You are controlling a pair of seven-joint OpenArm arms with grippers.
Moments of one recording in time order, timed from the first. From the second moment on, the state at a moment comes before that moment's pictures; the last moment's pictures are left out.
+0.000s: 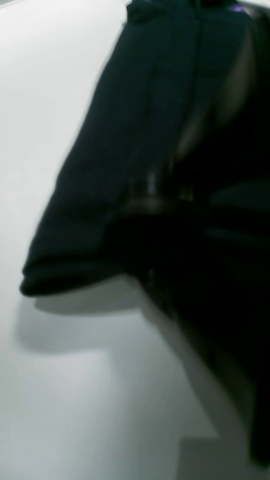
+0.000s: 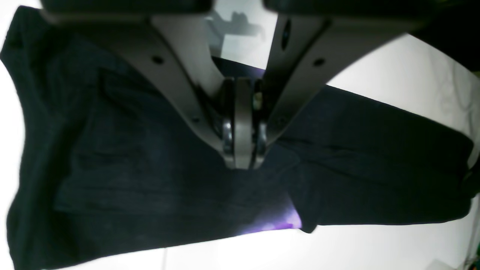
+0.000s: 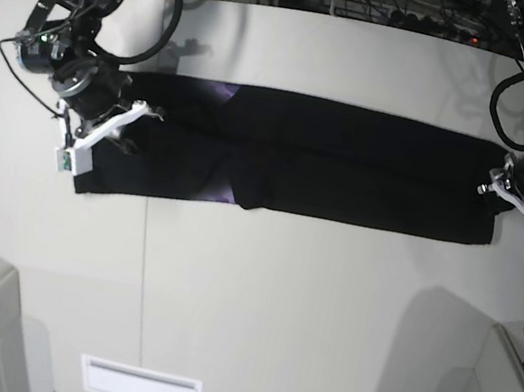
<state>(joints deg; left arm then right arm) 1.4 -25.3 -29.7 61.9 -44.8 -31.1 48.9 -9.4 -0.5 21.0 111.1 32.3 20.5 -69.3</state>
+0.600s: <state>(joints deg) 7.4 -29.5 -29.3 91.5 -42.8 -20.4 58.5 -9.4 -0.9 21.0 111.1 32.5 20.5 -69.1</state>
